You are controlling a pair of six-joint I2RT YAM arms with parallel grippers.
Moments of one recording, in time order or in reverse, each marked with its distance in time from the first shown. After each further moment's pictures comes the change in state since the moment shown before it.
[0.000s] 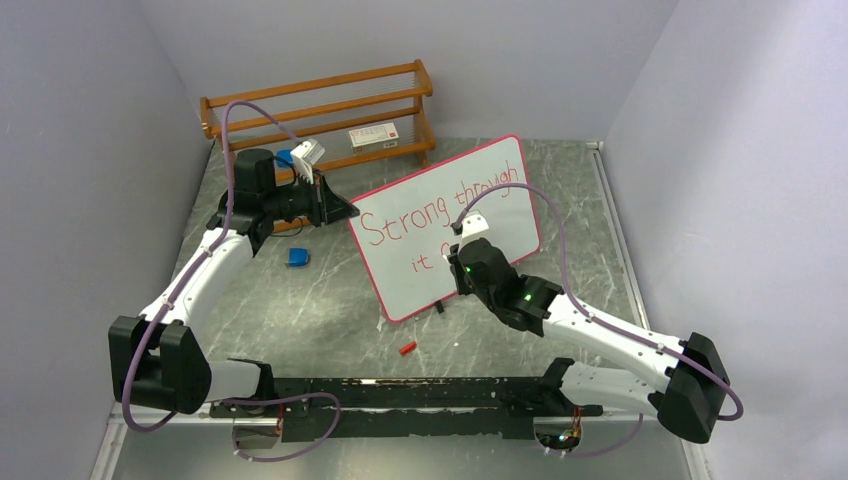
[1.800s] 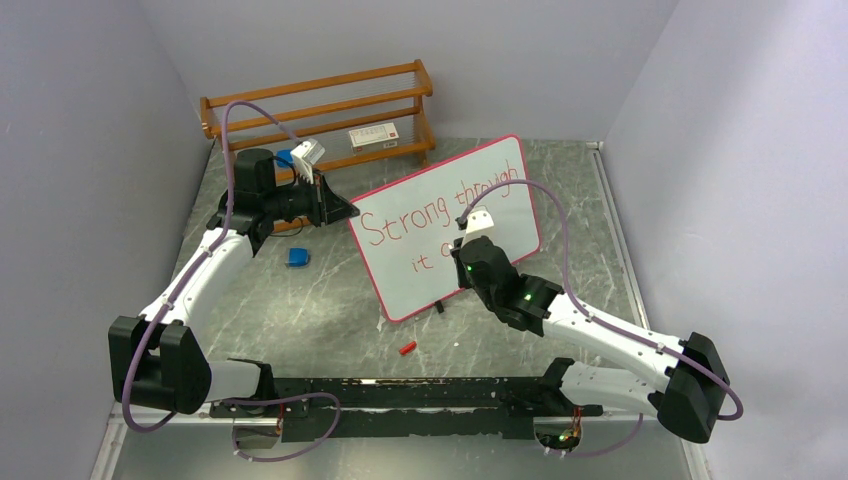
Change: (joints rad) left arm 0.000 0.000 0.000 0.000 0.001 0.000; right arm 0.000 0.000 0.000 0.044 0.098 0.001
